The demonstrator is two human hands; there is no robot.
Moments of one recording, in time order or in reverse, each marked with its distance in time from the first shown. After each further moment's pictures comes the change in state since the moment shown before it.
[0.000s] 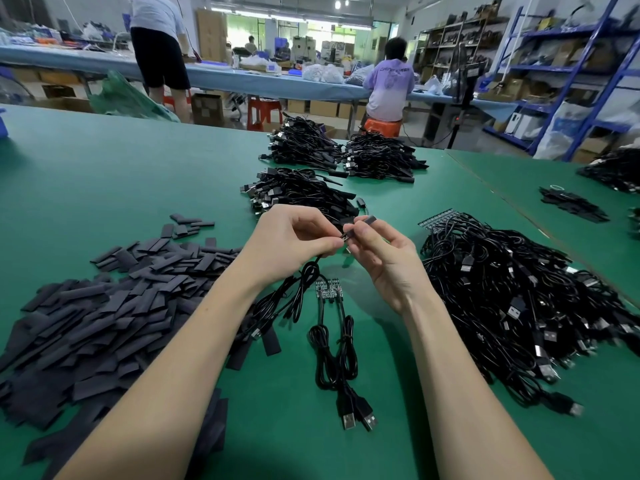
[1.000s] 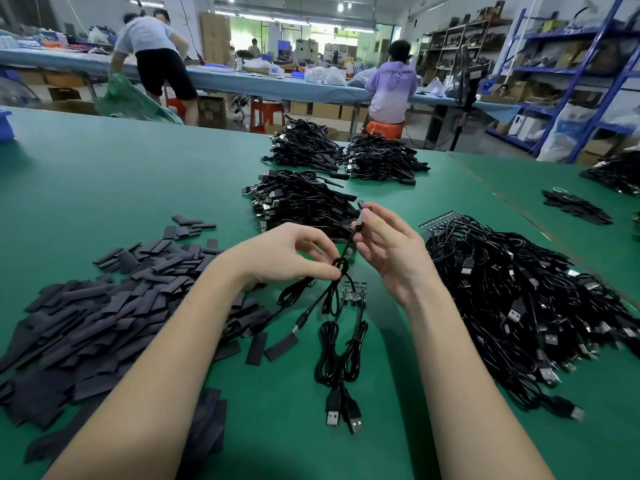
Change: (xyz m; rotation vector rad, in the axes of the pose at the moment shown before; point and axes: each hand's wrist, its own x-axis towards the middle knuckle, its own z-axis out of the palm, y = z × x) left_hand 0.002 0.007 -0.018 0.196 -0.395 -0.332; right_hand 0.005 -0.016 0.009 -0.096 0.207 0.040
